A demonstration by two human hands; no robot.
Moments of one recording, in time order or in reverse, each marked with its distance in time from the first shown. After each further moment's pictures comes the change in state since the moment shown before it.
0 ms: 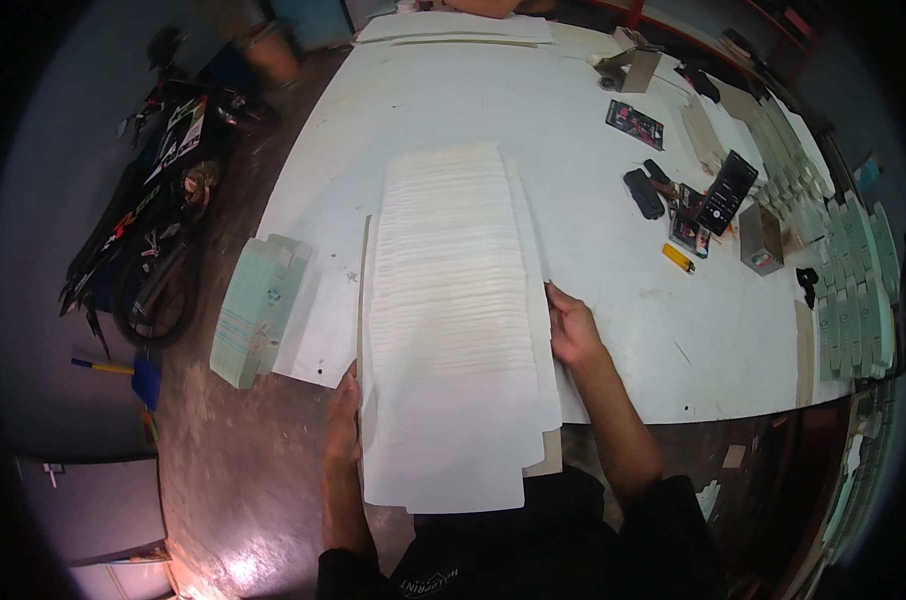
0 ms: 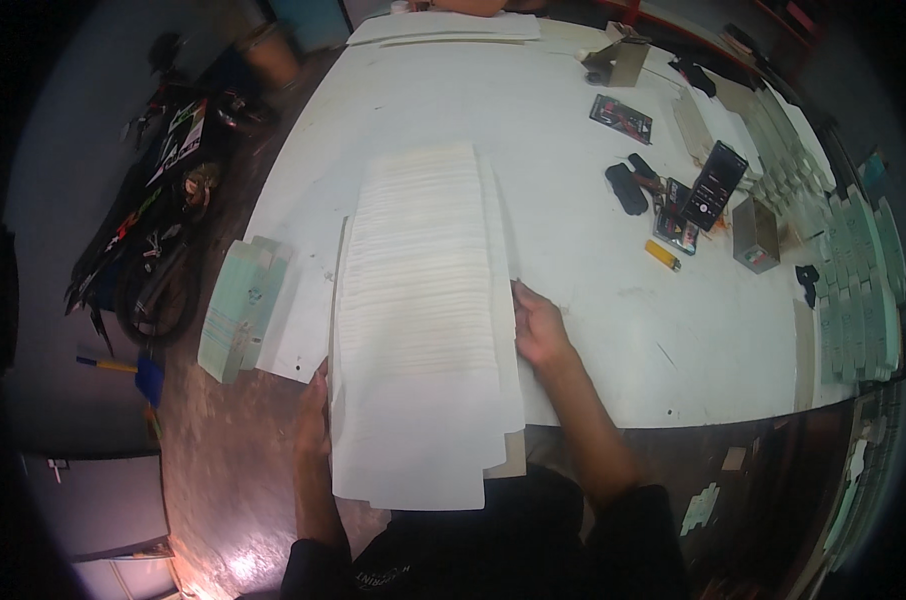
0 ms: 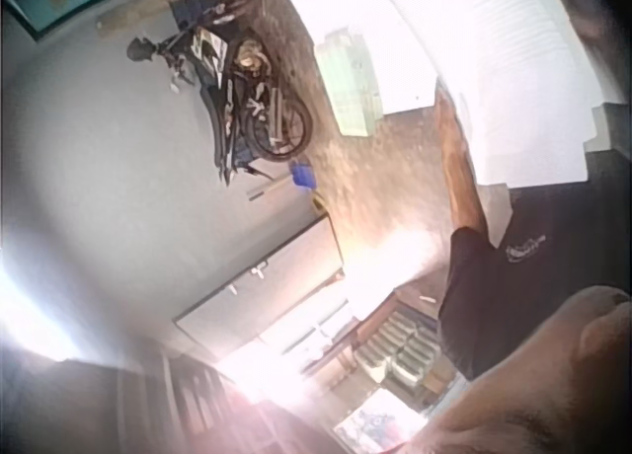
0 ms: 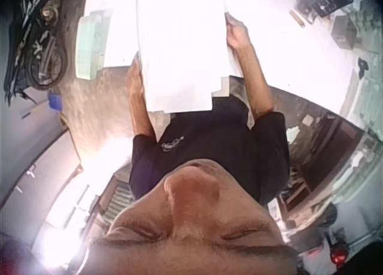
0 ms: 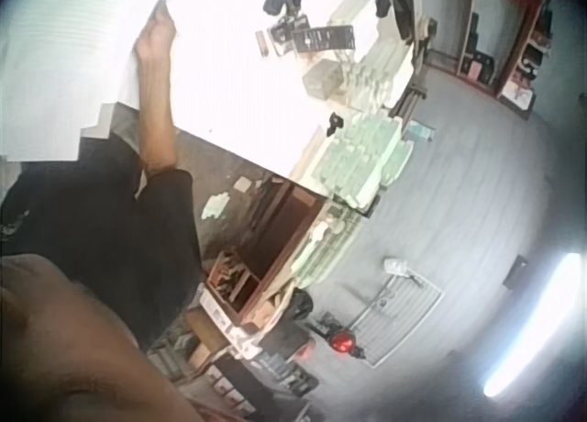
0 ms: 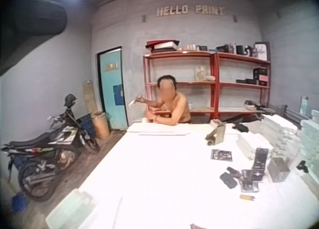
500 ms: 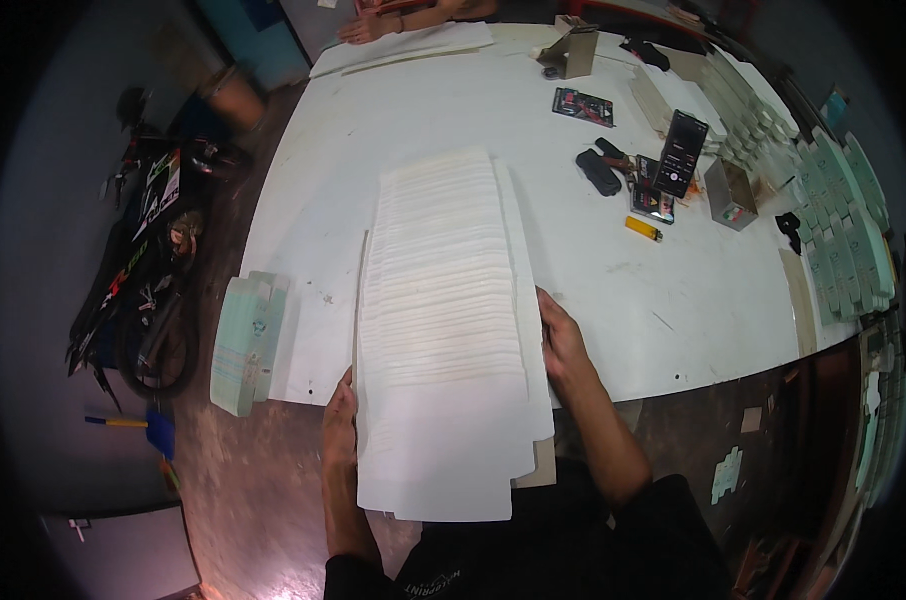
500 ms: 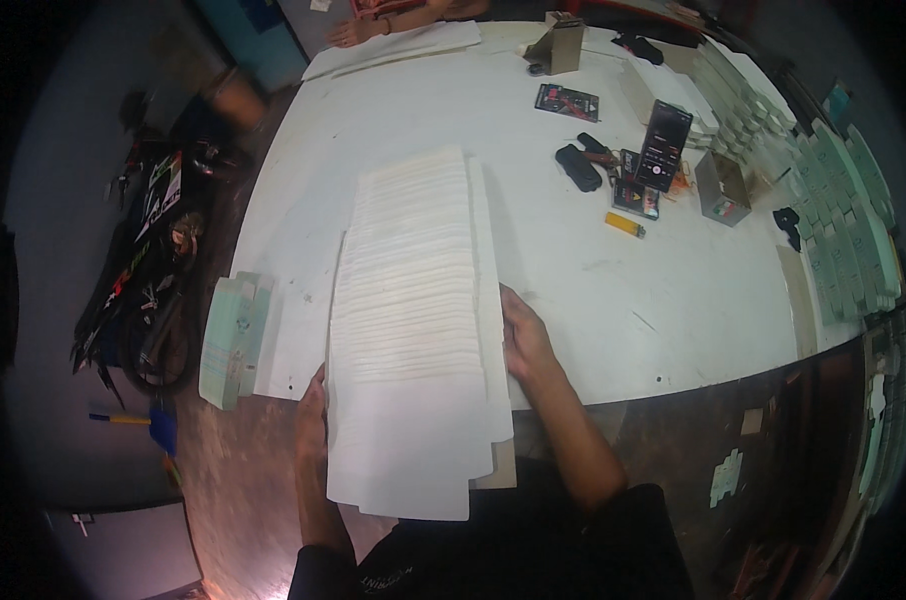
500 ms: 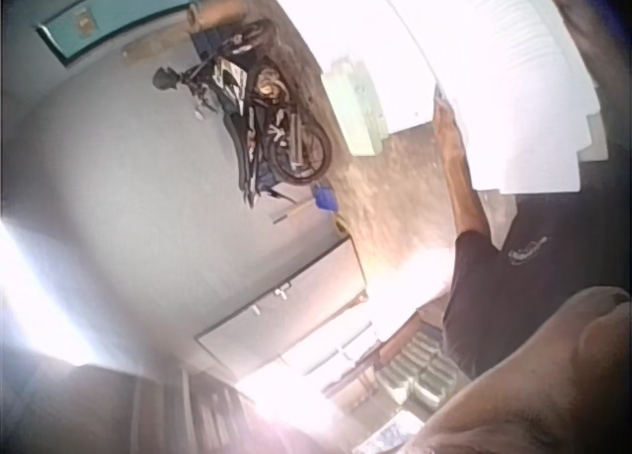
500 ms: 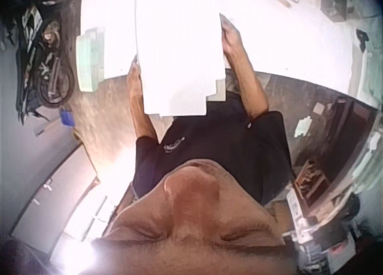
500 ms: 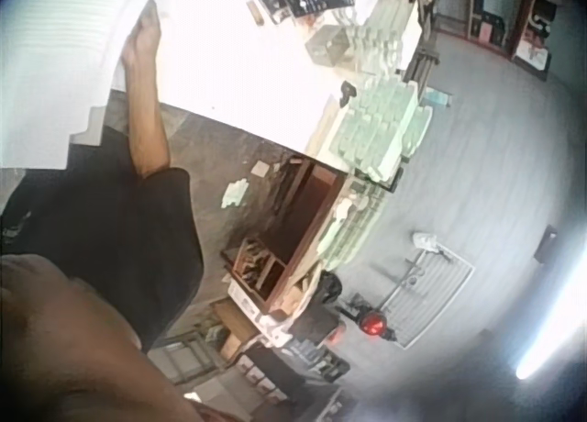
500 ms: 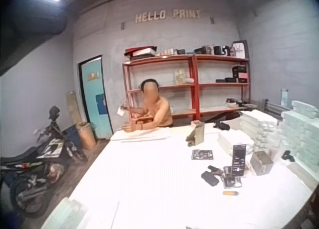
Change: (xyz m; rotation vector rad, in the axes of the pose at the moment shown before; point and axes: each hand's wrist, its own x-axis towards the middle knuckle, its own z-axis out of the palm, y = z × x) left_hand 0.006 0.000 0.012 0.173 -0.019 0.029; right_hand -0.053 0.013 -0.009 0.139 -0.106 -0.241
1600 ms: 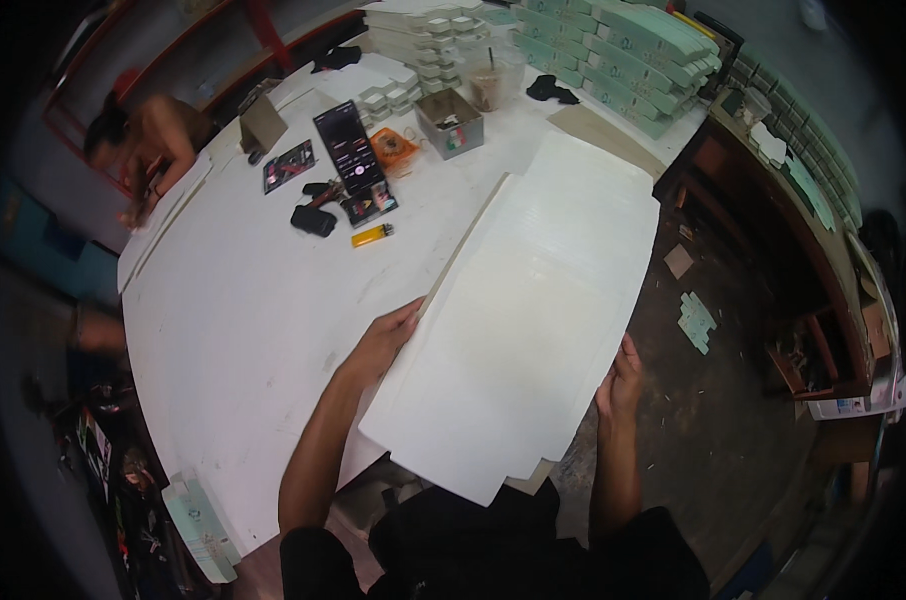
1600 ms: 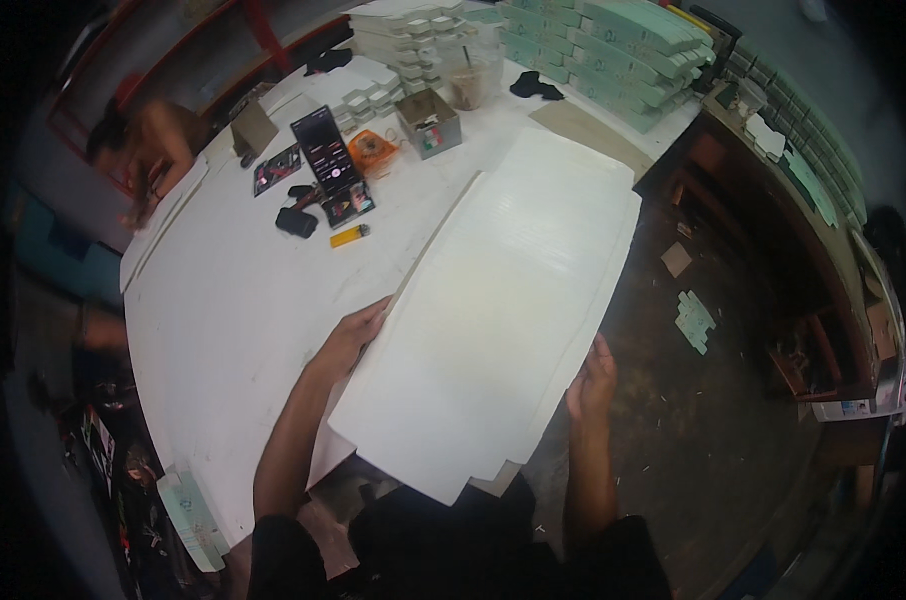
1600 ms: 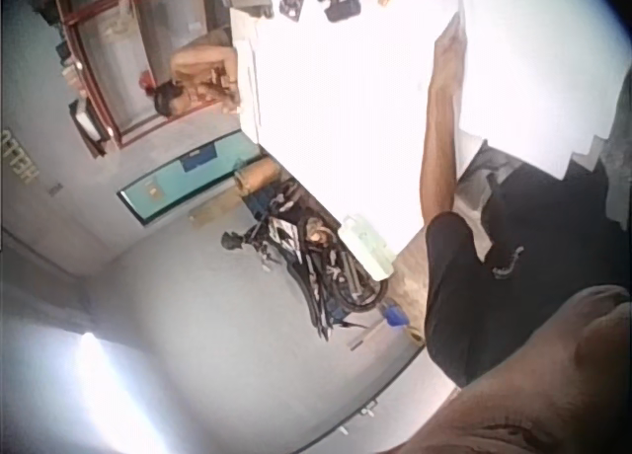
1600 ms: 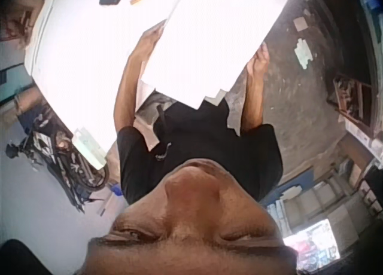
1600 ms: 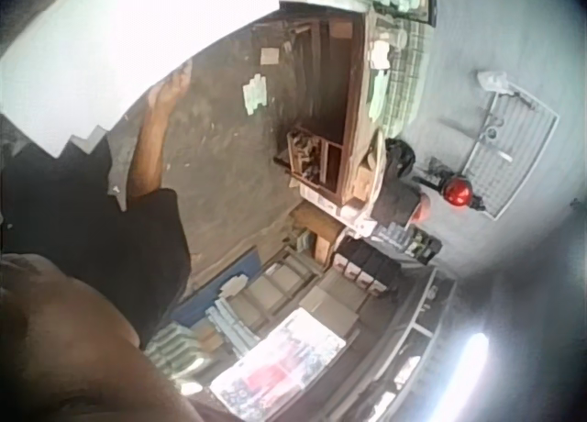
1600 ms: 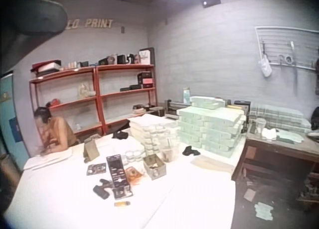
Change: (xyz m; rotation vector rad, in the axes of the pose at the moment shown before) left_hand 0.080 -0.028 0.410 0.592 -1.173 -0.153; right_hand -0.314 -0.103 -0.220 0.032 0.643 -1.093
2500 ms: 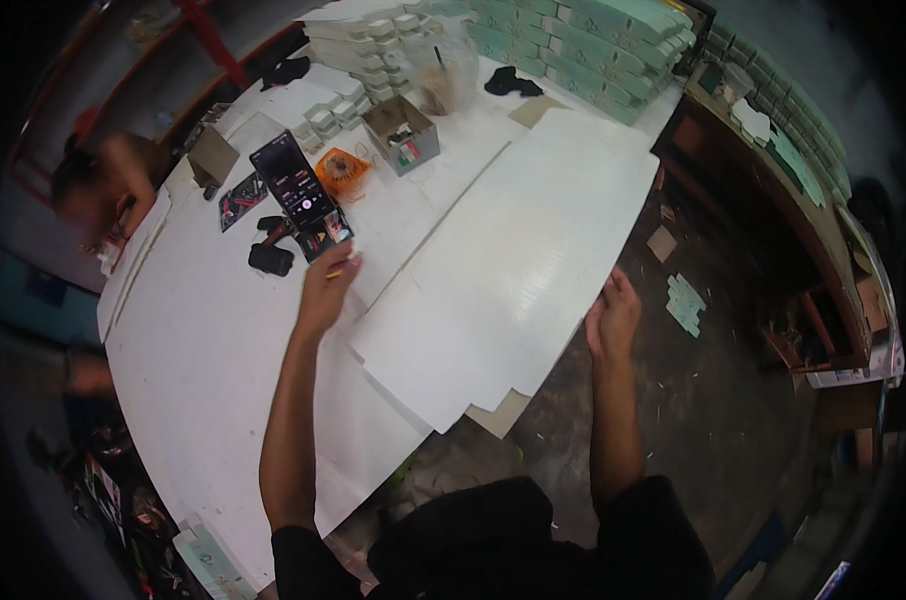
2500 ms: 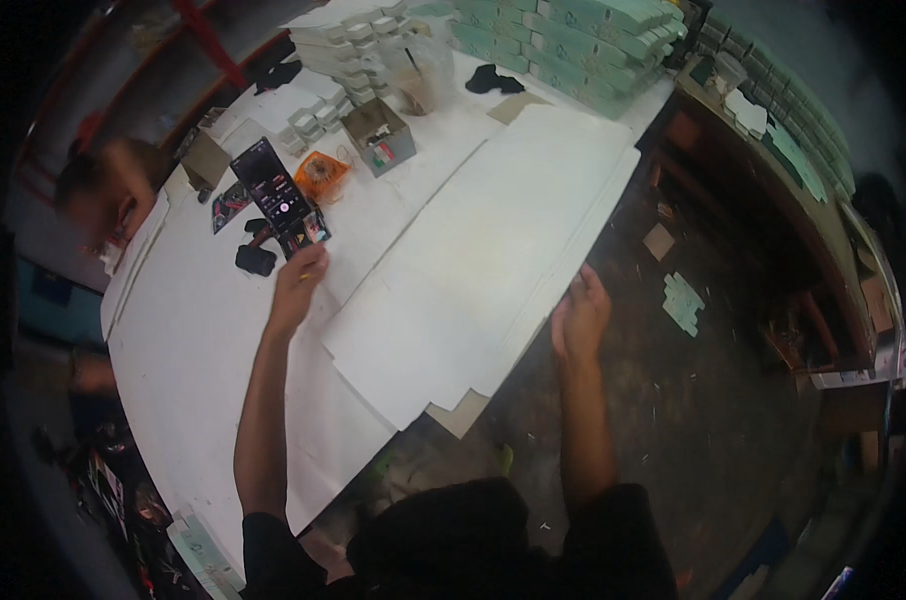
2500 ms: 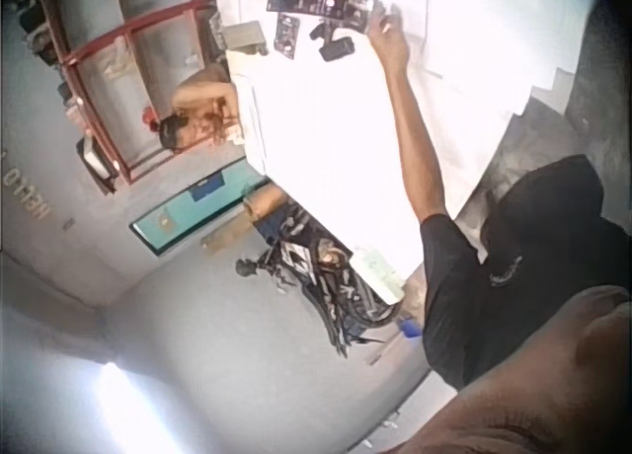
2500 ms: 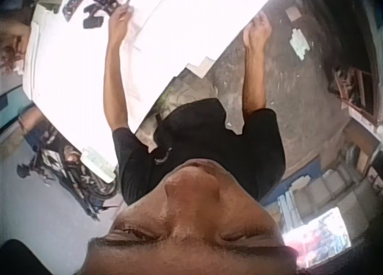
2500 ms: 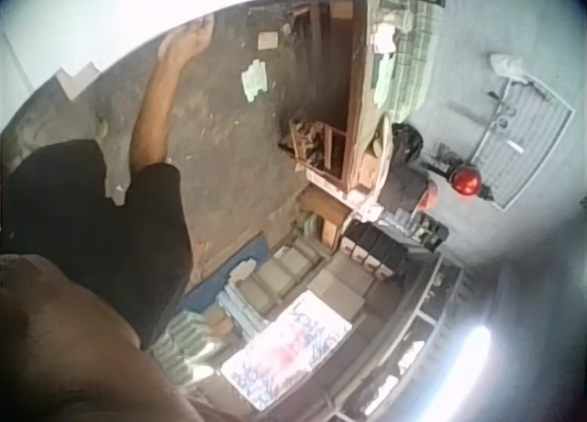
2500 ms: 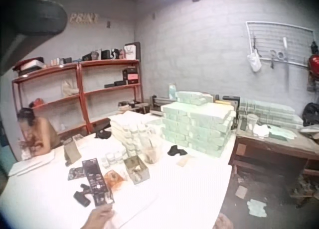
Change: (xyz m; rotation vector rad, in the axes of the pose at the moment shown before) left_hand 0.132 0.029 -0.078 0.386 0.368 0.347; right_hand 0.126 -0.017 0.057 -0.099 0.161 -0.161
